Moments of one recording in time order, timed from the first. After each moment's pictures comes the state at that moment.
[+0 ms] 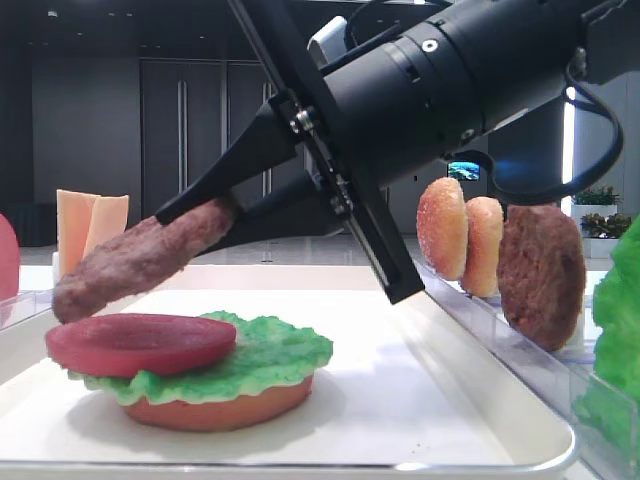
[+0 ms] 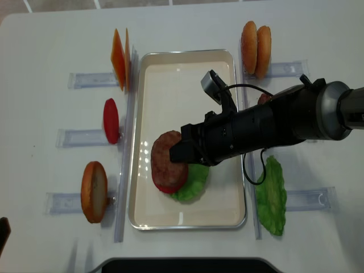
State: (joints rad) left arm -0.10 -0.01 -0.48 0.05 1.11 -0.03; right arm 0.59 1.87 -0.85 1.80 0.82 -1.17
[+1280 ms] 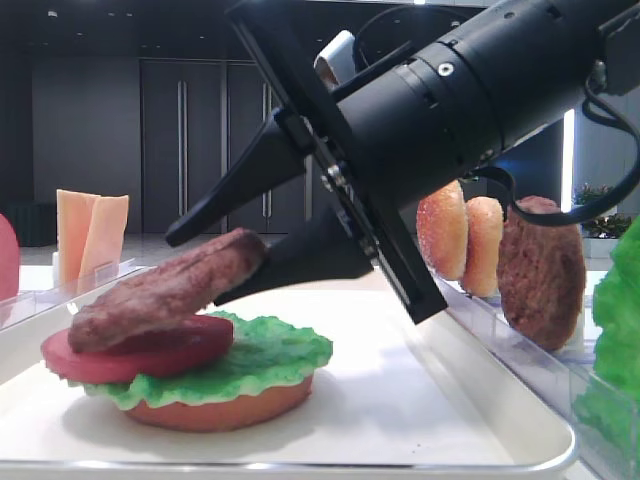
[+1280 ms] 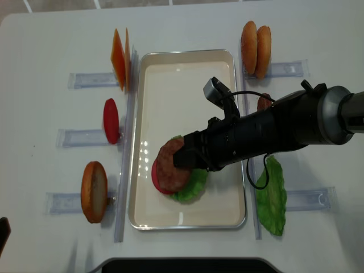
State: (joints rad) left arm -0.10 -0.01 -0.48 0.05 1.11 -0.03; right arm 0.59 1.87 -0.82 1.80 0.78 -1.22
